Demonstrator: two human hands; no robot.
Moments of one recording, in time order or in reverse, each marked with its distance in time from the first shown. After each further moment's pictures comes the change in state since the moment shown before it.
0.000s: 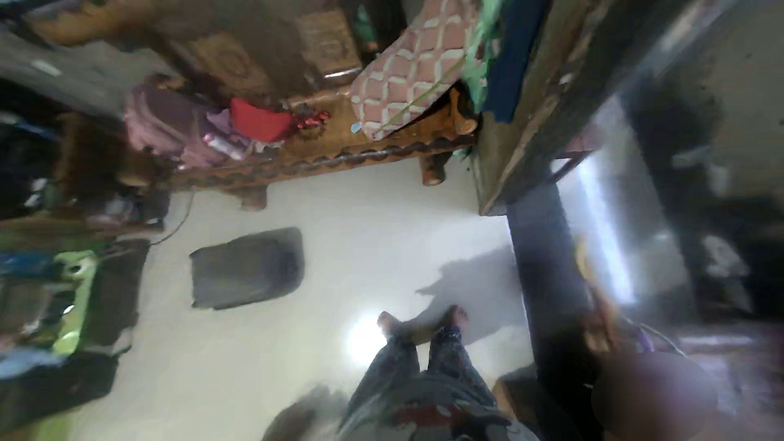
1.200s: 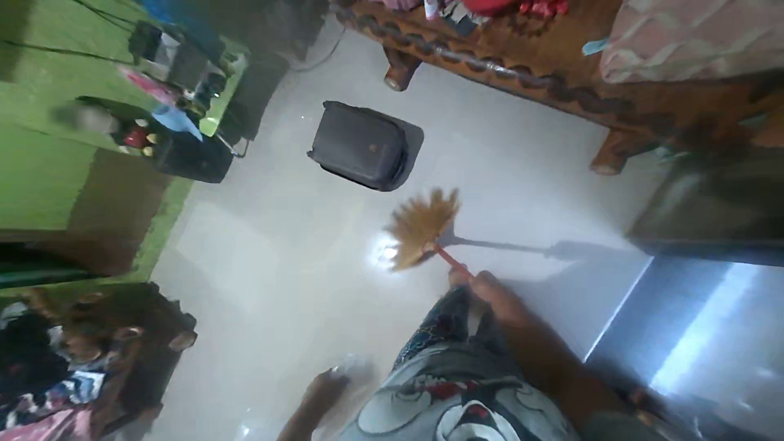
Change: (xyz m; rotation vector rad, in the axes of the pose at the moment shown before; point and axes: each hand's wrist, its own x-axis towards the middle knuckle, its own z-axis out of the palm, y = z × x) left_hand -0.027 -0.228 0.084 -0.637 -0.152 -0.563; right_hand -0.304 0.203 0.551 -1.985 -0.906 -0.285
